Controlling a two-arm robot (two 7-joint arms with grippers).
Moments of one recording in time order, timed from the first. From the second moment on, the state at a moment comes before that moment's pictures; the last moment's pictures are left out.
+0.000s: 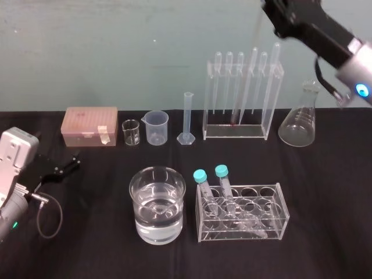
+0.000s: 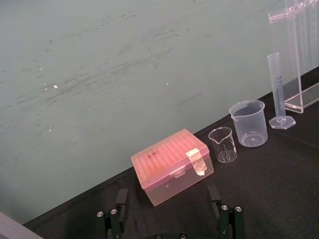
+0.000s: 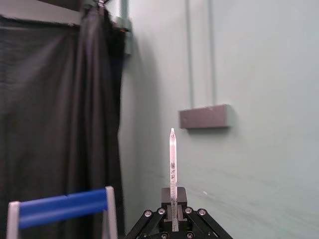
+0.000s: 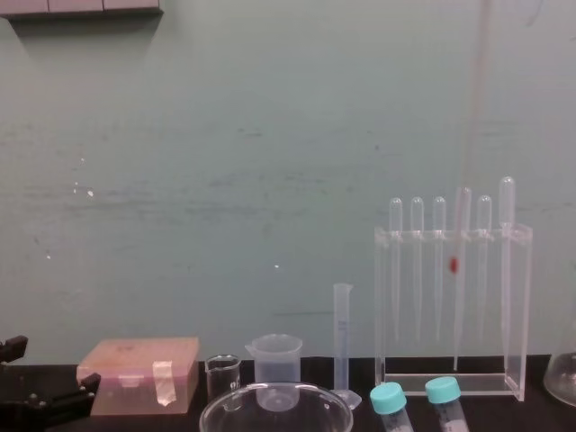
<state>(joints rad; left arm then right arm) -0.20 0.60 0.45 -1.41 -0.25 -0.12 0.03 0.46 0.56 -0.28 -1.70 0.85 0.03 0.53</state>
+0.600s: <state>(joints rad) -0.20 0.60 0.45 -1.41 -0.25 -0.12 0.03 0.65 0.40 -0.56 -1.55 0.90 0.08 0.74</state>
